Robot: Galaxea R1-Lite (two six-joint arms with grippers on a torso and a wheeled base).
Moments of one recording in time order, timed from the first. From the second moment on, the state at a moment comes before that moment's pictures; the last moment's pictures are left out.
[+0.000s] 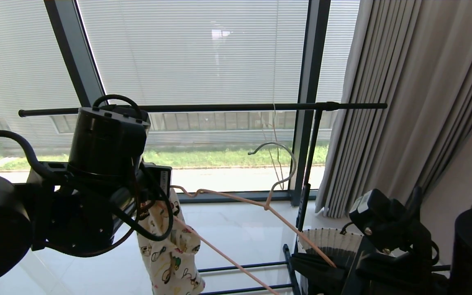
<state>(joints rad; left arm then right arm) -0.62 1.53 -0.91 -0.08 0.73 -0.13 1.14 1.45 -0.55 -0.57 -0.10 0.27</state>
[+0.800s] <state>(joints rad) -0.71 1.57 -0.95 -0.08 0.78 -0.17 1.14 1.62 -0.63 -0.71 -0.19 0.27</state>
